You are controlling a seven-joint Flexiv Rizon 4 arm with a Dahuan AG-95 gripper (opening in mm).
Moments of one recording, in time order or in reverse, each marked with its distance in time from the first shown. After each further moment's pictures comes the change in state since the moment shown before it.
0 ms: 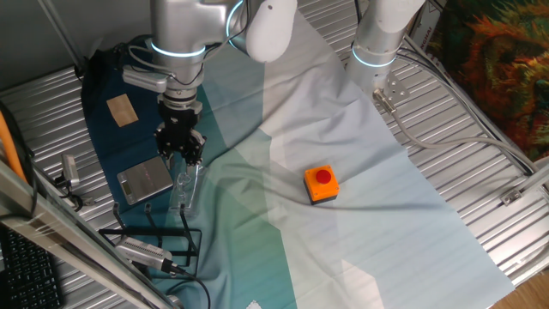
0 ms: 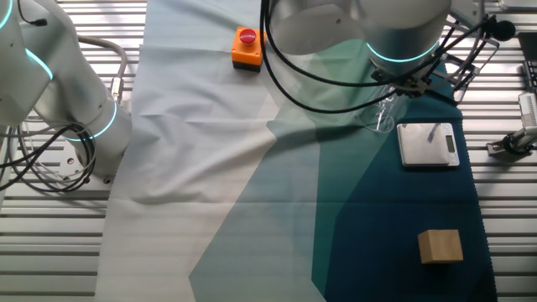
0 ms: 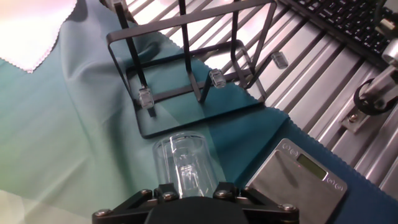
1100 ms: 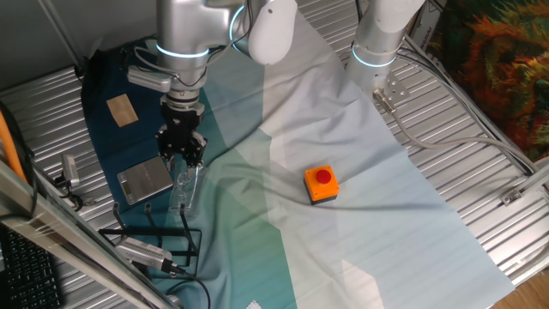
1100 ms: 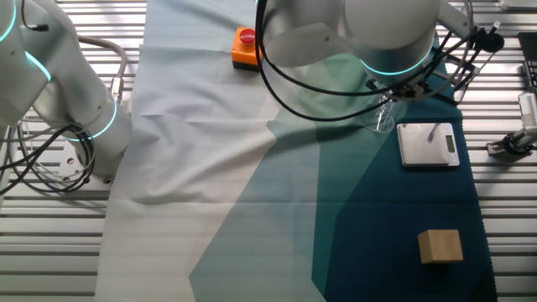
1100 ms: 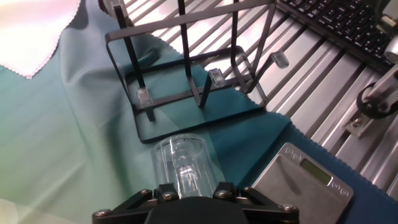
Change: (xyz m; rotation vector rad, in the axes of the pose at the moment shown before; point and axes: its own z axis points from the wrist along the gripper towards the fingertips) arm 0.003 -0.001 0.010 0.002 -0.040 0.001
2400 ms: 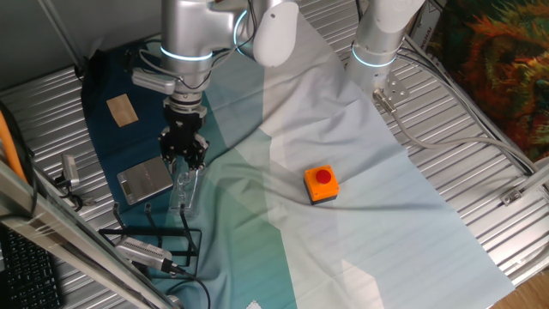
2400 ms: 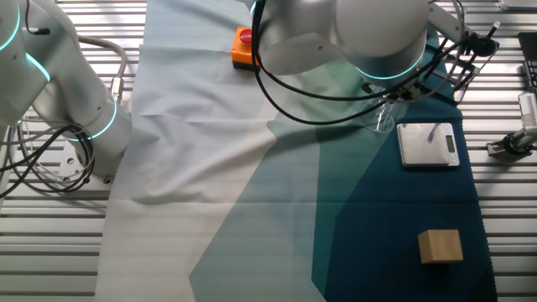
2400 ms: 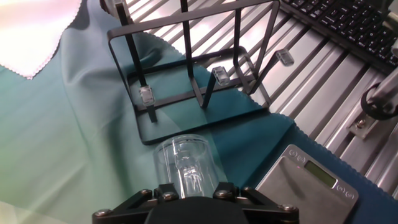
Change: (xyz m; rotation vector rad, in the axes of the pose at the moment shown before) arm 0.001 0.004 0.007 0.003 -0.020 0.001
